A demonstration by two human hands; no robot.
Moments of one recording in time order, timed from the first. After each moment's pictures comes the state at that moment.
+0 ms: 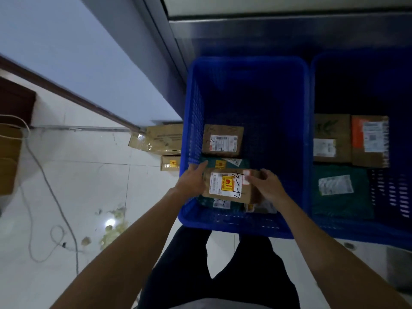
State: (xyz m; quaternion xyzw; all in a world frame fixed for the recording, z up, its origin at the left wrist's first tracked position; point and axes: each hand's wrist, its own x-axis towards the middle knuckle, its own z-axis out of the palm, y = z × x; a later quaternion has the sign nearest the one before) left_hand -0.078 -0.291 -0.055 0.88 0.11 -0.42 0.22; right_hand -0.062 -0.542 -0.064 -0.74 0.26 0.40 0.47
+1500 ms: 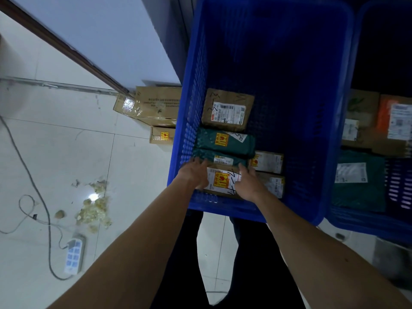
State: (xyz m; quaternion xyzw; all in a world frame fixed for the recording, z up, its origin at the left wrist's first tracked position) left_hand -0.132 -0.297 -0.182 0.86 -0.01 -0.50 0.04; right_hand -0.128 -0.494 -0.182 -0.83 0.06 0.52 0.22
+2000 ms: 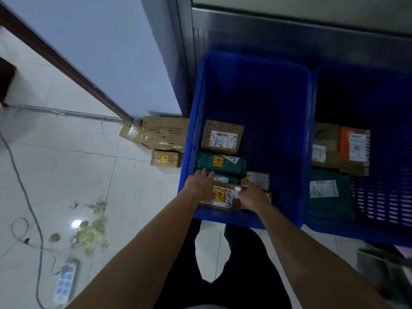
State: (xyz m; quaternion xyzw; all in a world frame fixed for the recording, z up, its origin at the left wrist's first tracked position) left_hand -0.121 -0.300 -0.076 0.89 -0.05 -0.45 0.06; right_hand -0.114 -0.493 -0.090 -0.84 0.14 0.49 0.19
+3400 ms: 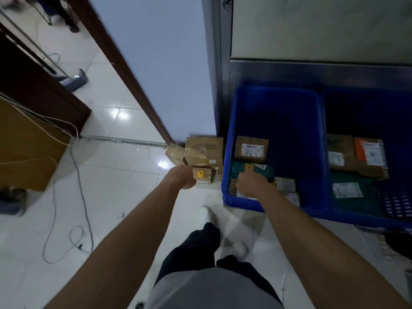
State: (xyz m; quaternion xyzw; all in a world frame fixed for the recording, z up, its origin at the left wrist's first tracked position) left_hand -0.237 -0.143 0.098 0.94 0.10 -0.34 0.03; right_hand -0.194 -0.373 0.062 -0.90 -0.16 0.40 0.07
